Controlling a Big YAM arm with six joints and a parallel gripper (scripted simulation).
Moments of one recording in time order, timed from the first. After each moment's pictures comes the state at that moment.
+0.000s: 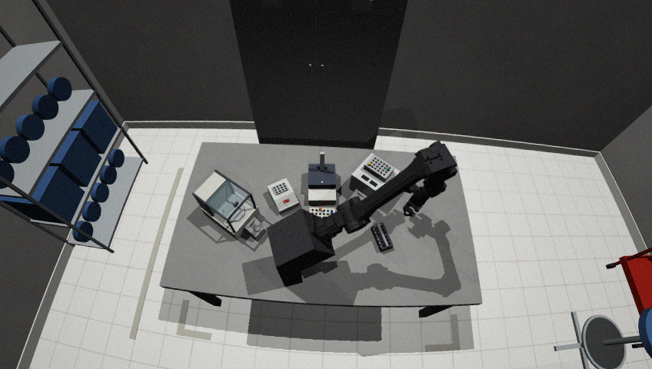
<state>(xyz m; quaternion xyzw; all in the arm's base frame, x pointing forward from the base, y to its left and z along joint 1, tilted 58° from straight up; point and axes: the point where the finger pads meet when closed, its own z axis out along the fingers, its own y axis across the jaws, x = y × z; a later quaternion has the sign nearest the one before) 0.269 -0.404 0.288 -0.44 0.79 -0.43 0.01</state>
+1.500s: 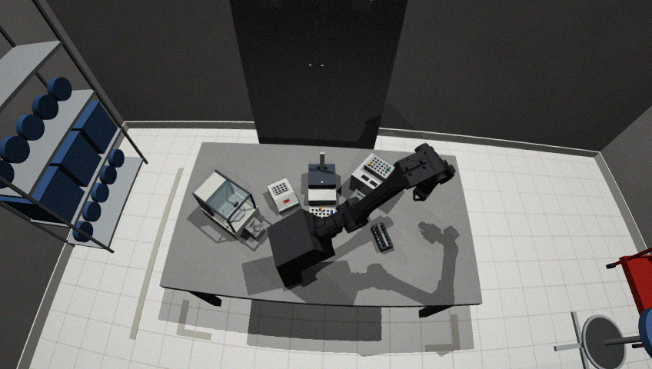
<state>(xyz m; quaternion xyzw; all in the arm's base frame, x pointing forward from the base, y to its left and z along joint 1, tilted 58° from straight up) 0.228 -0.311 0.347 -0.44 0.79 -0.43 0.00</state>
